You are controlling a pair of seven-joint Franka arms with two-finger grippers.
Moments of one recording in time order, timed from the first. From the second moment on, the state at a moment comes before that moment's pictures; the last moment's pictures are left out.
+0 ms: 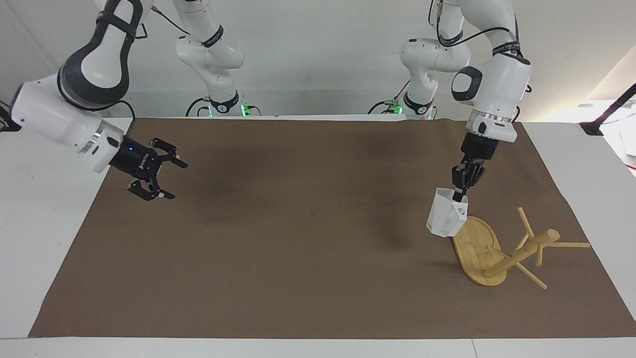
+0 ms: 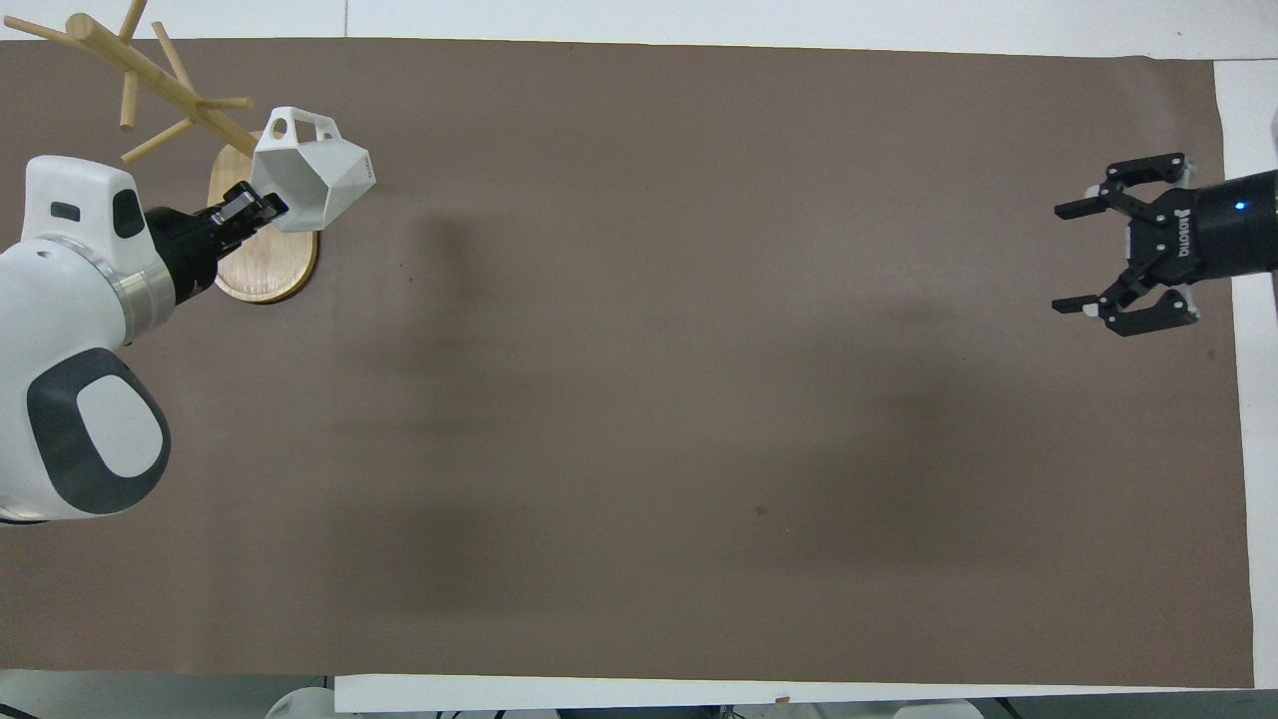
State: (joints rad) left arm -0.30 -0.09 0.06 -2.28 -0.34 2.82 -0.43; right arm -0.20 0.11 -0.05 -1.75 0.54 1.69 -1.68
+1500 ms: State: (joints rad) left arm -0.19 0.08 0.06 -2.17 -0.54 2.83 -0.27; right arm -0.10 -0.01 -0.02 -1.48 0.00 1.24 -0.20
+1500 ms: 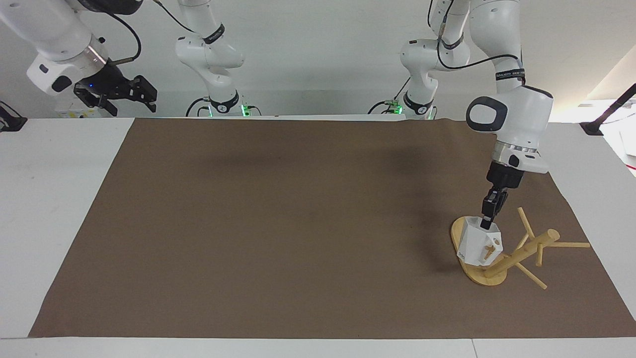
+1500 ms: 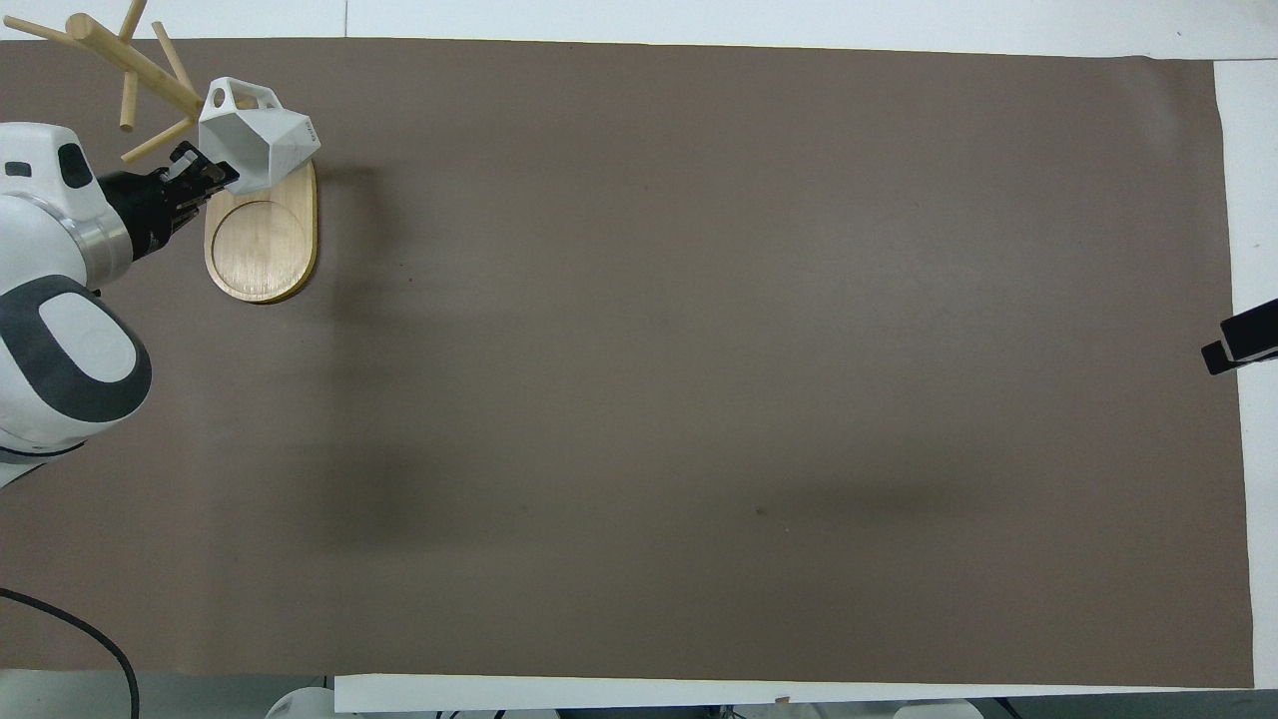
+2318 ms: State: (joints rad) left arm -0.12 0.00 0.07 -2.14 -0.50 2.58 -0.12; right arm -0.03 0.00 -0.10 -1.49 -0.03 1.27 -0.16
